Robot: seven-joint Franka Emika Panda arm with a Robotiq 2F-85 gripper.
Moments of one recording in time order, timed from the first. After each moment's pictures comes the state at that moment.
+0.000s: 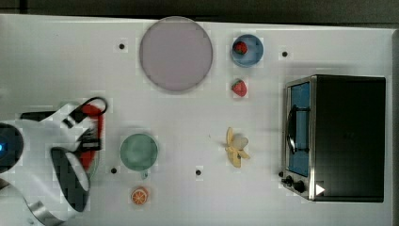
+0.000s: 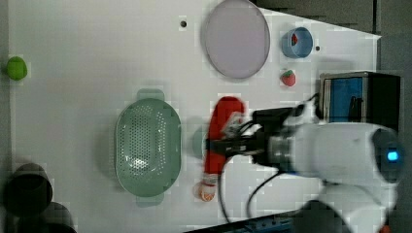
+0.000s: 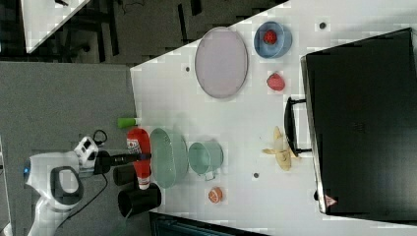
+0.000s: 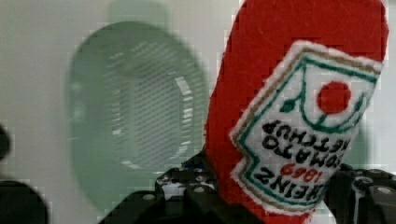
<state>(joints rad) -0.04 0.07 0.65 -2.16 0.07 0.64 -0.28</state>
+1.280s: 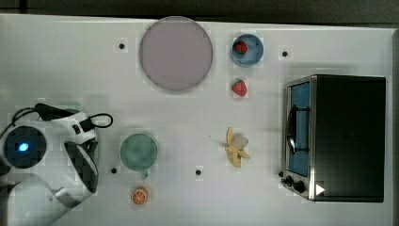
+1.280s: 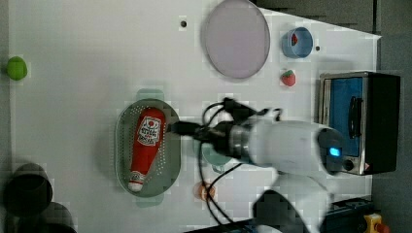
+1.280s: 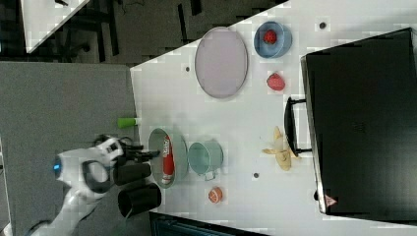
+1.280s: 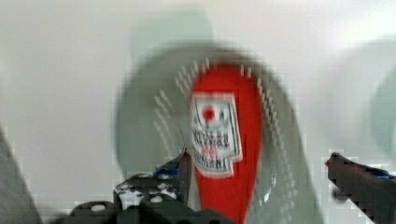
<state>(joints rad) -0.03 0.25 0.67 -2.19 -0.01 0.95 0.14</state>
